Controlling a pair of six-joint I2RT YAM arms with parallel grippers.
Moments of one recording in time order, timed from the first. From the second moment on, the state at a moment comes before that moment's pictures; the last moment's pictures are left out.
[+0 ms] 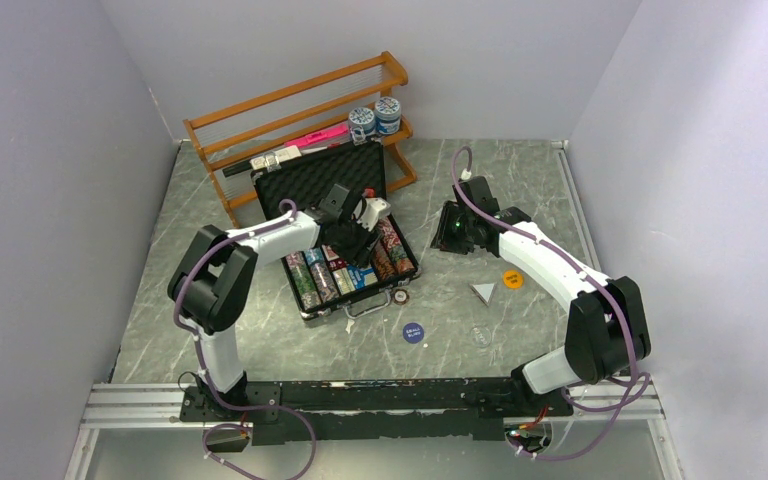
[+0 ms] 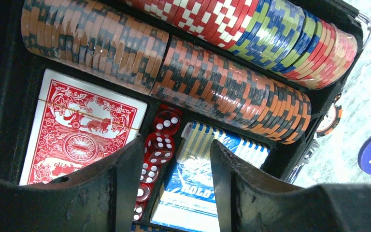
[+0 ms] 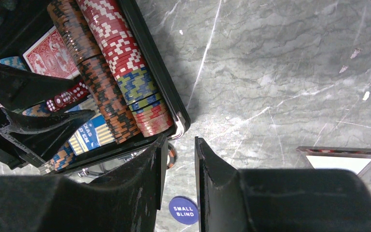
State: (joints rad) left arm -0.60 1.85 1.23 -0.39 0.22 0.09; right arm 0.41 1.45 1.05 -0.51 -0.04 0.60
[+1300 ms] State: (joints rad) left arm -0.60 1.84 1.21 -0.34 0.21 0.04; right arm 0.41 1.45 1.04 -0.51 -0.05 0.60
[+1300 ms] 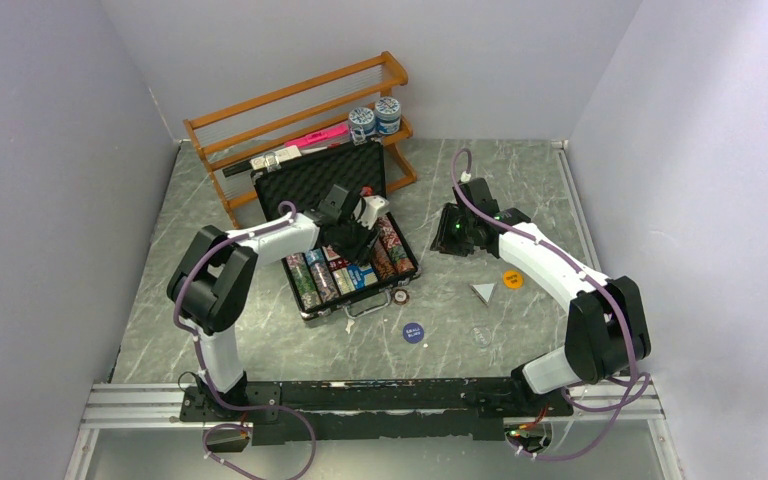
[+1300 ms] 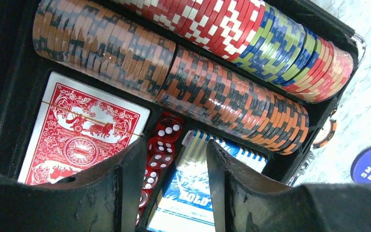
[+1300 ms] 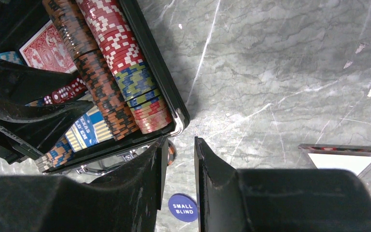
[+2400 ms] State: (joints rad) left arm -0.59 1.67 1.20 -0.29 0.06 -0.22; right arm 0.41 1.47 1.05 -0.52 -0.05 0.60
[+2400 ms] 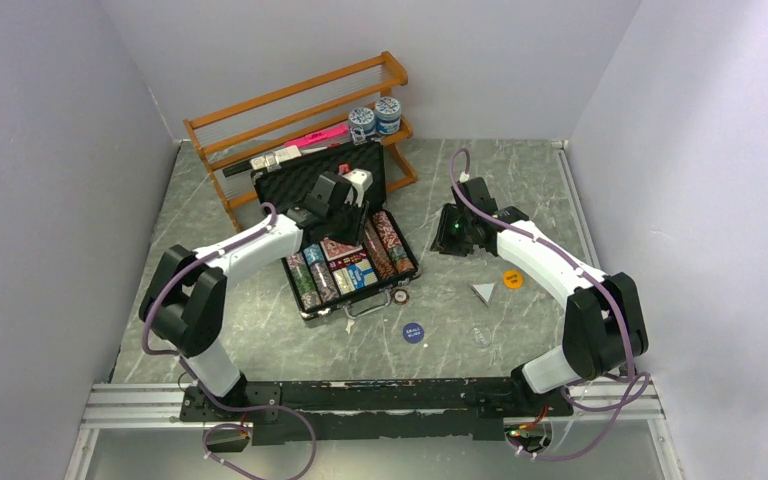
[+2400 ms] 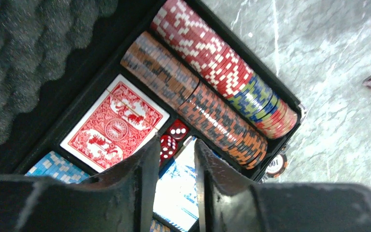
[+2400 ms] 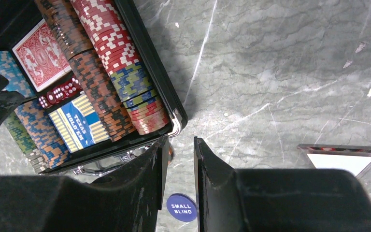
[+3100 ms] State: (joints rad) left arm -0.59 1.79 1.17 -0.32 0.08 -0.29; right arm 0.41 1.47 1.03 -0.51 -0.05 0.60
